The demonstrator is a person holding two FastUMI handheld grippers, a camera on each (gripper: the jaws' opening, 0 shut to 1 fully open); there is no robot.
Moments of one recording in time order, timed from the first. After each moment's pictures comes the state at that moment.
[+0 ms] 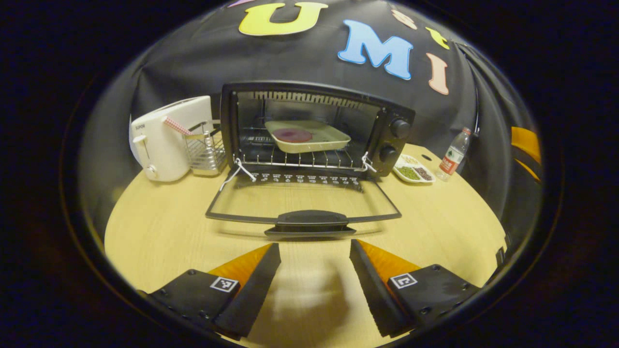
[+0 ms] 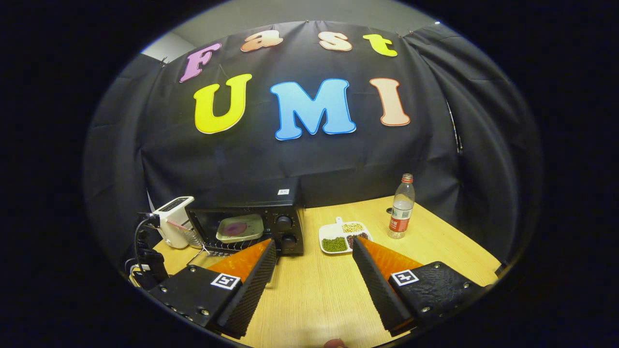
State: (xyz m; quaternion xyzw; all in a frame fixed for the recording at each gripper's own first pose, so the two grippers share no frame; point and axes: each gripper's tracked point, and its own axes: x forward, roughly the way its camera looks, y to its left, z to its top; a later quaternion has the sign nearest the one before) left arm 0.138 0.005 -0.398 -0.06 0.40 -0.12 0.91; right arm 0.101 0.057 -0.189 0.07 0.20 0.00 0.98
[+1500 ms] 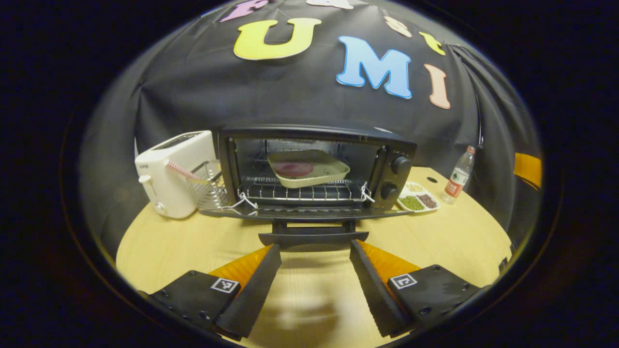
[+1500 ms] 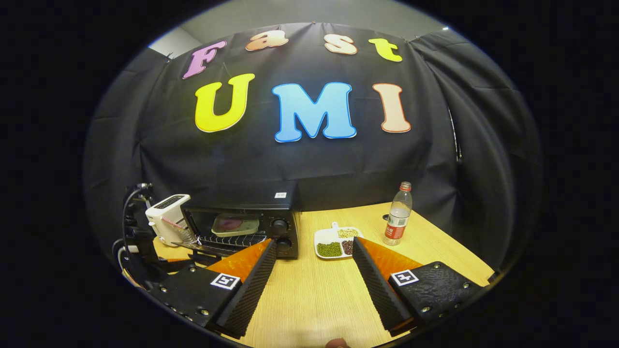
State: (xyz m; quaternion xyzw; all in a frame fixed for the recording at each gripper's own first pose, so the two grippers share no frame) left arm 0.195 0.003 -0.330 -0.05 0.30 -0.10 0.95; right arm 0.108 0.056 -0.186 0.06 0.19 0.01 0.98
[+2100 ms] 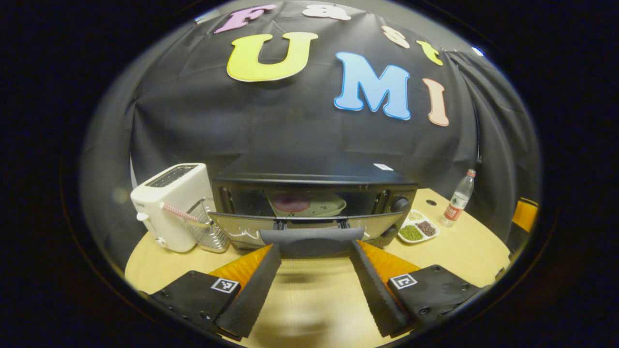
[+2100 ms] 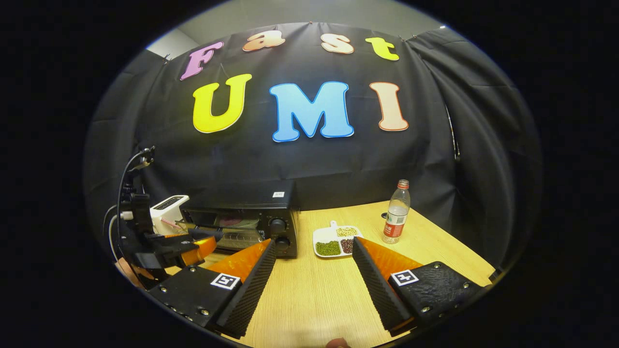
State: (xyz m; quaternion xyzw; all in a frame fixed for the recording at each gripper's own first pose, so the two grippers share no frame) left arm 0.253 0.001 -0.278 -0.04 0.24 -0.11 0.96; right arm 0.106 0.052 -0.187 0.06 0.19 0.01 0.98
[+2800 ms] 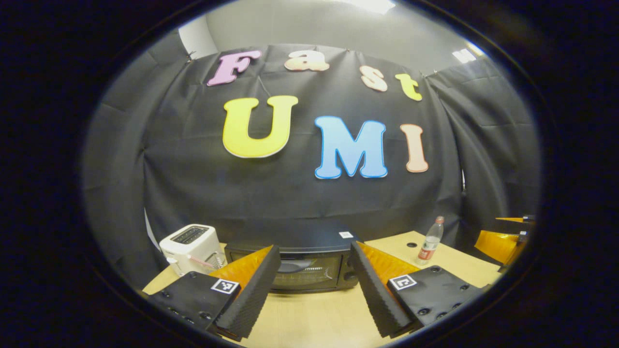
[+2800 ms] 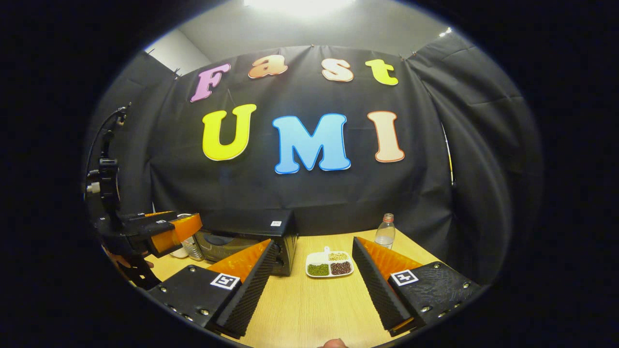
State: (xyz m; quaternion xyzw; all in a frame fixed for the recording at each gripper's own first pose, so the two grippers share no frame) left arm 0.163 -0.038 -0.096 -0.03 0.08 -0.09 0.99; right arm 0.073 -0.002 -0.110 0.05 0.10 0.03 0.99
